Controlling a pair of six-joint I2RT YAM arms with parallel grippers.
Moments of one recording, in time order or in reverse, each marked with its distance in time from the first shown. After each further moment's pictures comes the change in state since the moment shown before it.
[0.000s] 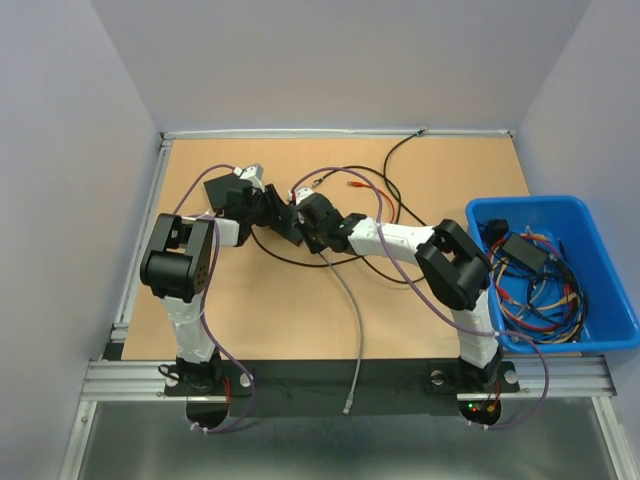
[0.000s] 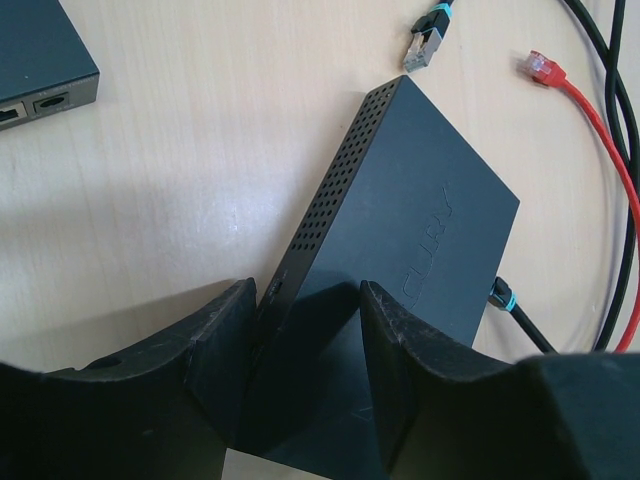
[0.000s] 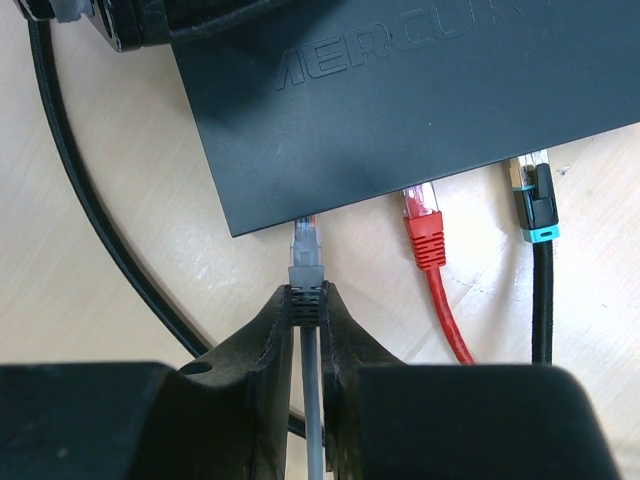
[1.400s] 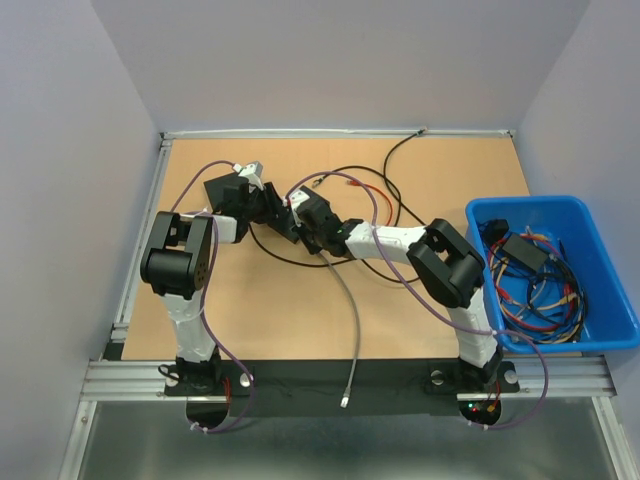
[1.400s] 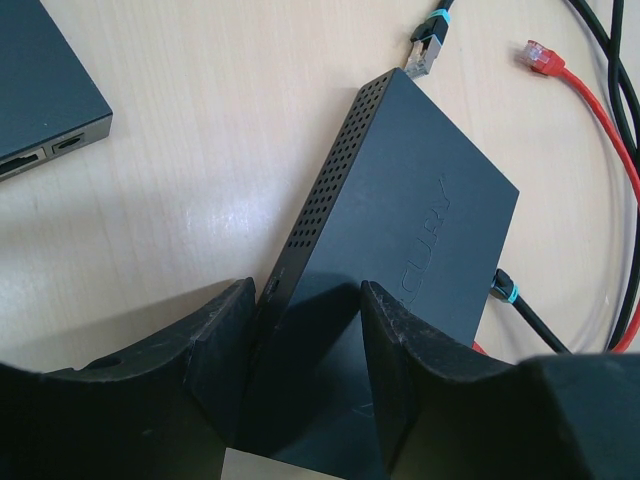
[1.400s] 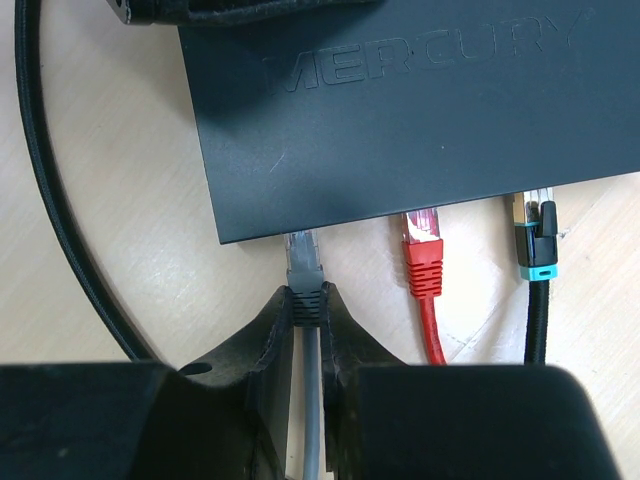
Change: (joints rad) left arm 0.024 0.024 0.033 -0.013 0.055 0.059; right arm 0.000 0.045 -0.031 0.144 -0.037 -0.124
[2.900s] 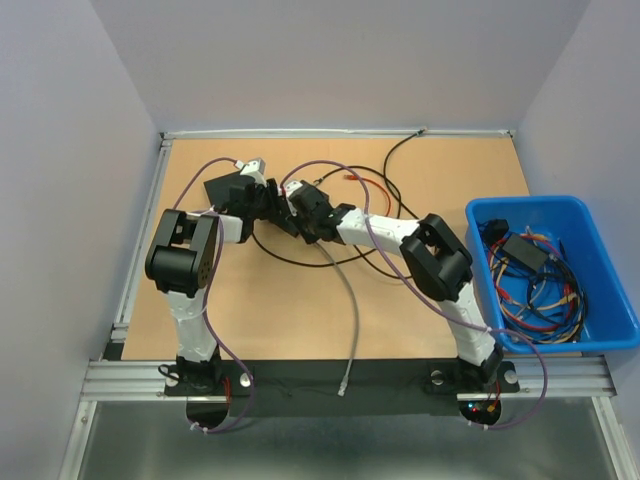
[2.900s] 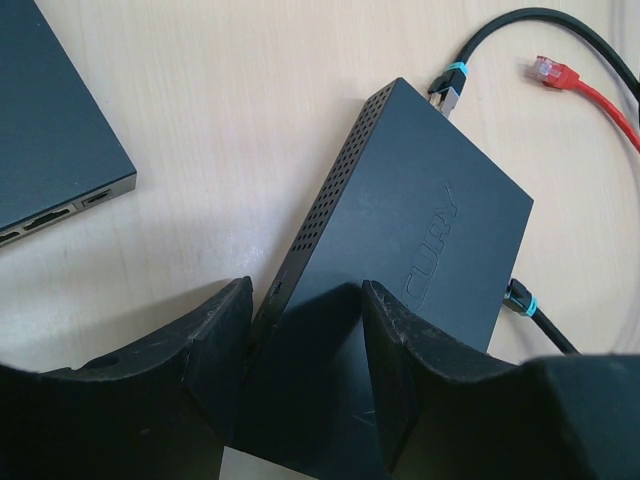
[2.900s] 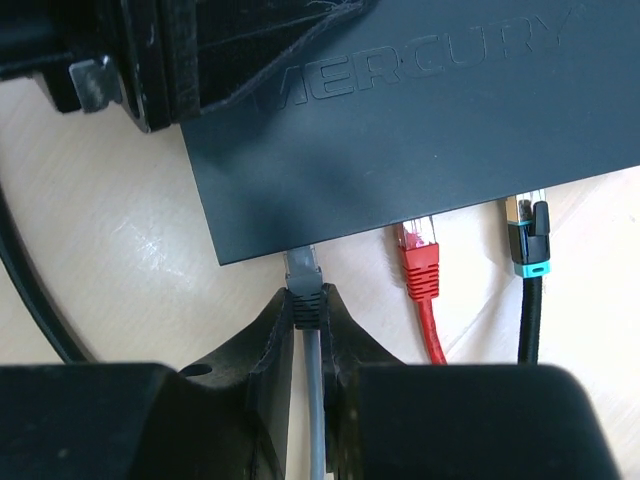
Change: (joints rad) left arm -0.038 0.028 0.017 0.053 -0.122 0.011; right arm -0.015 0.091 0.209 -0.180 0.017 -0.002
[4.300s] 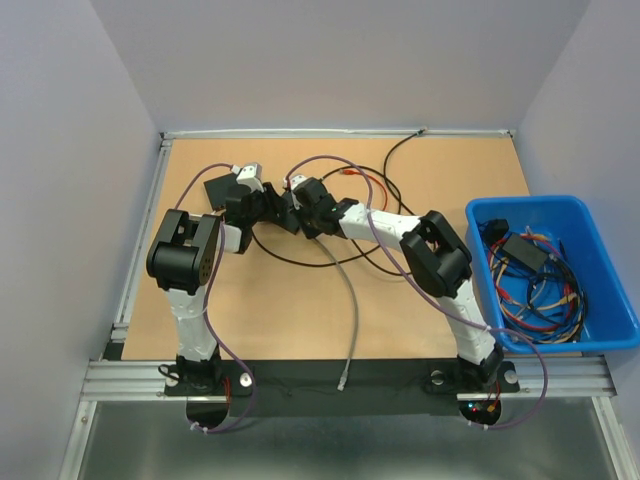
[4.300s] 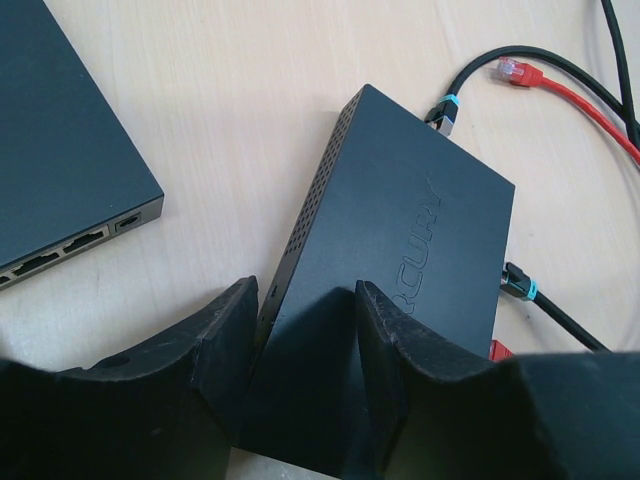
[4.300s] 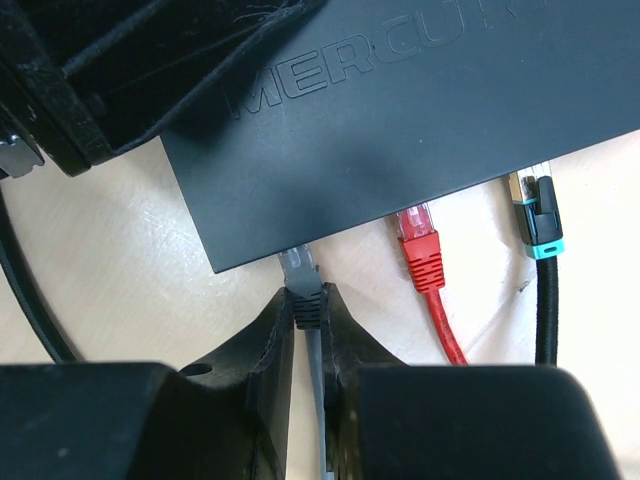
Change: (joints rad) left arm 0.008 0.025 -0.109 0.275 -0.012 0.032; right arm -0.036 0.040 0.063 -0.029 -0.074 0.060
